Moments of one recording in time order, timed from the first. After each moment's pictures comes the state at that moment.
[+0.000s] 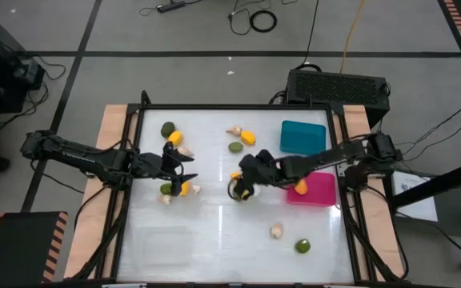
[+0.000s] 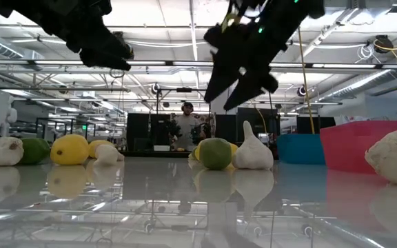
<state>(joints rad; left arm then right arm) -0.16 0.91 0.56 -0.14 -0.37 -0.22 0.11 1.72 1.16 -0.36 0.39 0.63</state>
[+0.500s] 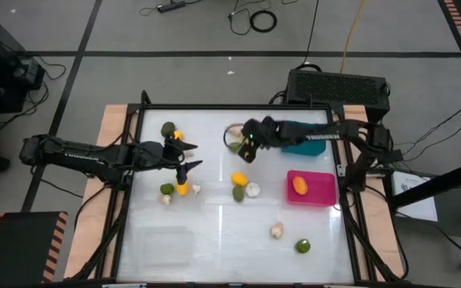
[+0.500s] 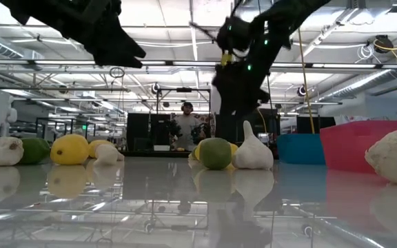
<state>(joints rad) -0.01 0.94 0.56 -0.02 -0.30 -0.12 -0.29 1.75 1.22 -0.47 0.26 0.28</state>
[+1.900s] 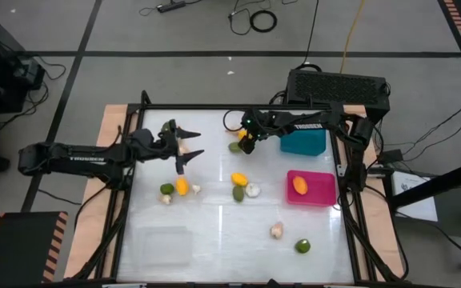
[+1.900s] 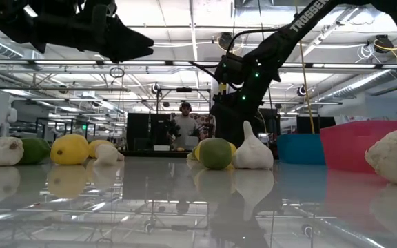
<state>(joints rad) 0.23 0.94 0.39 0.52 0.04 0.15 -0.44 1.91 1.22 -0.34 0.08 0.21</state>
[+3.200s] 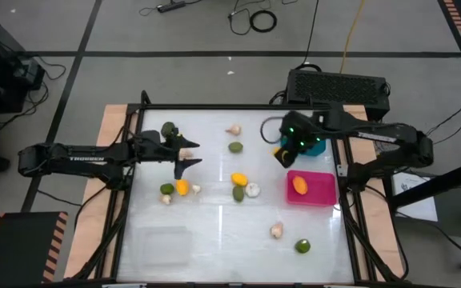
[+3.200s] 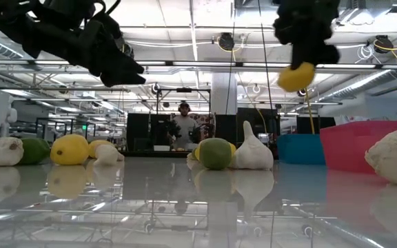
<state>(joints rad) 0.24 0.93 0.39 0.24 0.11 -0.02 -0.23 1.29 1.22 -1.11 -0.09 0.63</state>
